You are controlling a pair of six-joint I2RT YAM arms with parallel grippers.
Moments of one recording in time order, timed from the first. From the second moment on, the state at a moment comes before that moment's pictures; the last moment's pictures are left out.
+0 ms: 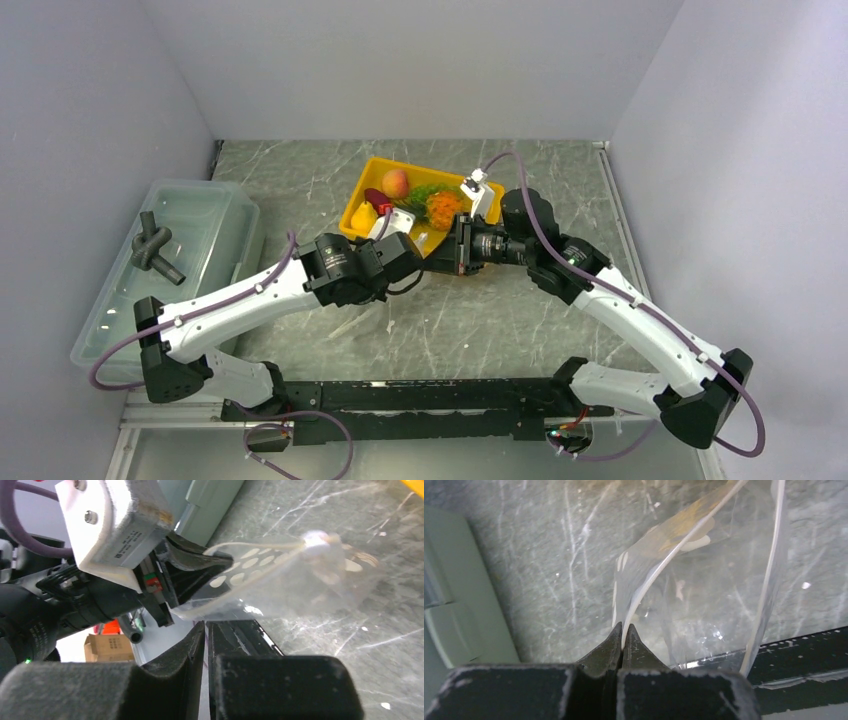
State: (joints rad) left arm -1.14 1.36 1.44 -1.24 -0.60 -0.63; right arm 0.74 1.08 1.11 -0.44 -0.47 0.73
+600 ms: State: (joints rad) left arm -1.14 1.37 1.43 -1.08 -0.46 -0.62; right arm 0.80 1.09 1.02 -0.28 -0.44 0.88
